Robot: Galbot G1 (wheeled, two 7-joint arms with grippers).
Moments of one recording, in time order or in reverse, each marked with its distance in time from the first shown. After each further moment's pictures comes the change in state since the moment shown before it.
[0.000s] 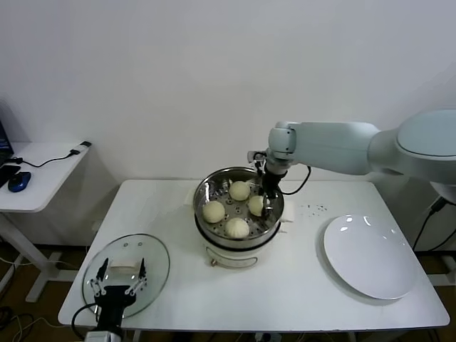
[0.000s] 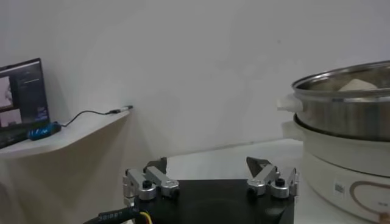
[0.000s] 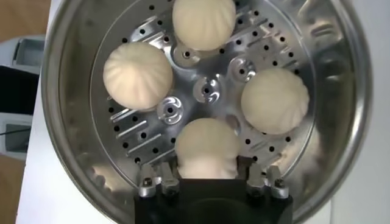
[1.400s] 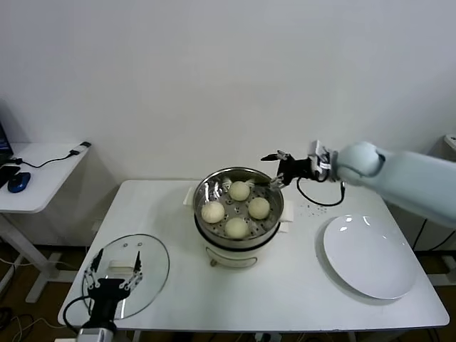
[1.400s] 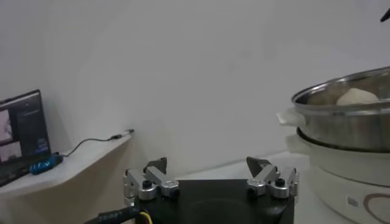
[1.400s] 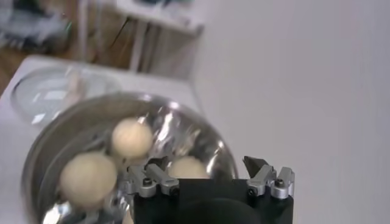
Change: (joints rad) left arm -0.007 0.018 -0.042 -0.033 0.047 -0.027 0.043; right arm -0.343 -0.671 0.630 0.470 0.063 0.374 0.558
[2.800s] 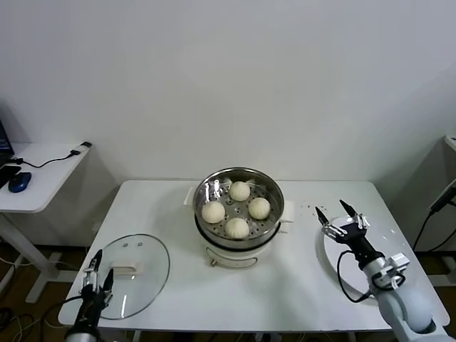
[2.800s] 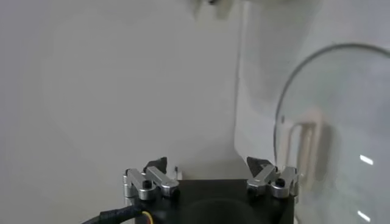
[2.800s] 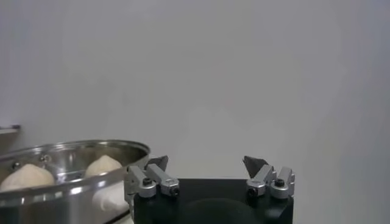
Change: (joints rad) left arm -0.048 0.002 -0.136 0.149 1.251 -0.076 -0.076; right arm -1.704 0.362 1.771 0.233 -0.401 0.090 0.143
